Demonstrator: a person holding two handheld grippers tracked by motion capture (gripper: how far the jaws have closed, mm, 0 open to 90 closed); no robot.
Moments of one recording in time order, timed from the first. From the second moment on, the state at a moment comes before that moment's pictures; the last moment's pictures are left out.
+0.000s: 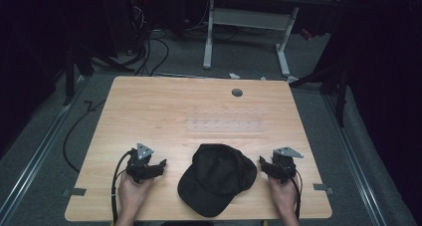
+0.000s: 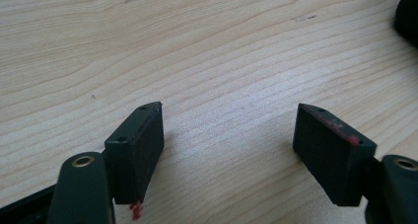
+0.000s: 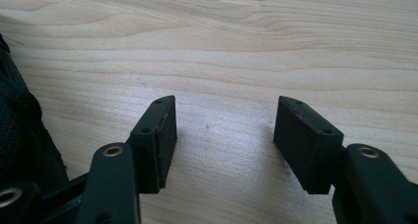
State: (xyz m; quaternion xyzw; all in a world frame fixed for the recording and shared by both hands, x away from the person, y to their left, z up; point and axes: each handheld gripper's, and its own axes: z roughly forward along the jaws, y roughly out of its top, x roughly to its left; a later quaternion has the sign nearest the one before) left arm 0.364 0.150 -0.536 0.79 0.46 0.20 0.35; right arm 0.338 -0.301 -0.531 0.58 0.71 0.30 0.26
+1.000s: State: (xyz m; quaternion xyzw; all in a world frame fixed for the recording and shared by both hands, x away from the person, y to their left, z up) left arm 0.364 0.150 -0.536 0.79 0.46 0.20 0.35; right arm 0.339 -0.301 -0.531 0.58 0.71 0.30 0.26
